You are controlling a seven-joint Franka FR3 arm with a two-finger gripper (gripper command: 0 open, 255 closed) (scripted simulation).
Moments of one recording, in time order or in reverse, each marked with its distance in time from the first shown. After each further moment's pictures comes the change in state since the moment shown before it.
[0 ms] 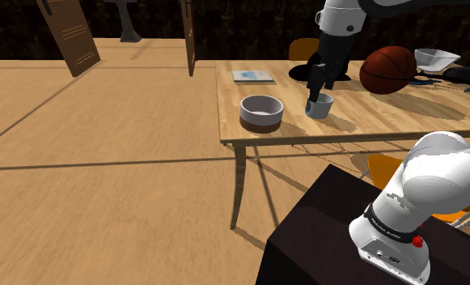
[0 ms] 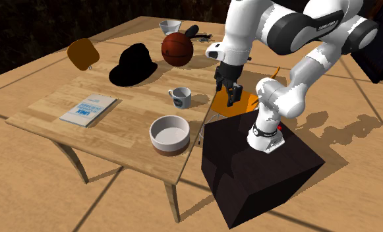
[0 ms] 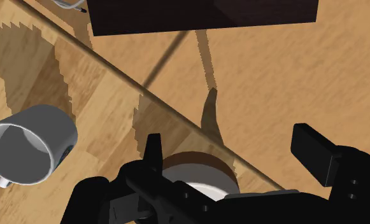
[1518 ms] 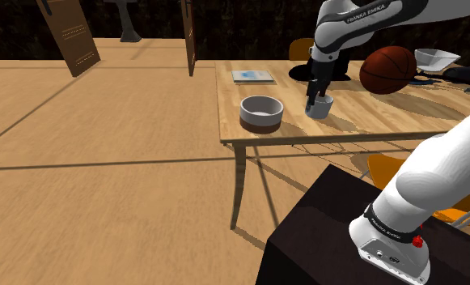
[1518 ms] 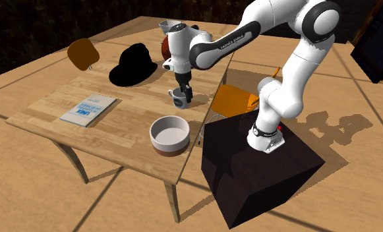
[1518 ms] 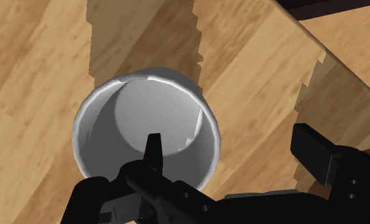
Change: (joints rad) arm -0.132 0.510 -0.376 0.096 -0.139 0.356 -0.404
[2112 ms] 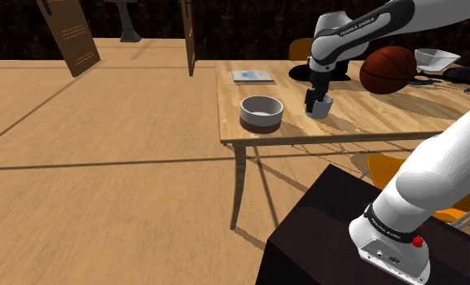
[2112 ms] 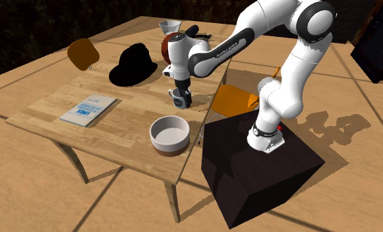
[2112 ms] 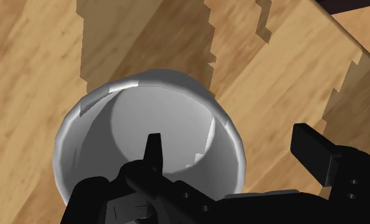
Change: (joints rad) arm -0.005 0.054 -0.020 -0.046 0.001 0.099 -0.014
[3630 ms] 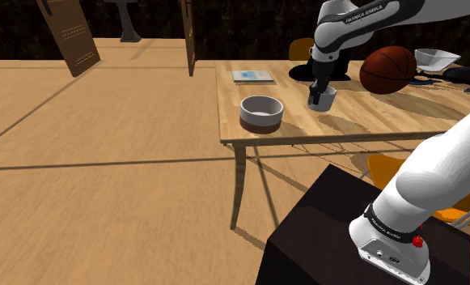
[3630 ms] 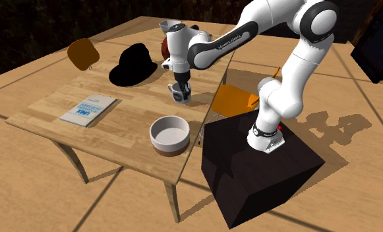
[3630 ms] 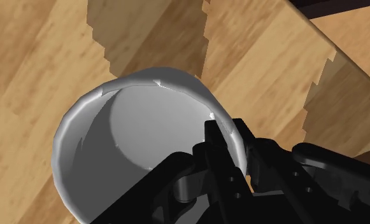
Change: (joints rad) arm 0.001 -0.035 0.008 0.060 0.000 -0.094 -0.003
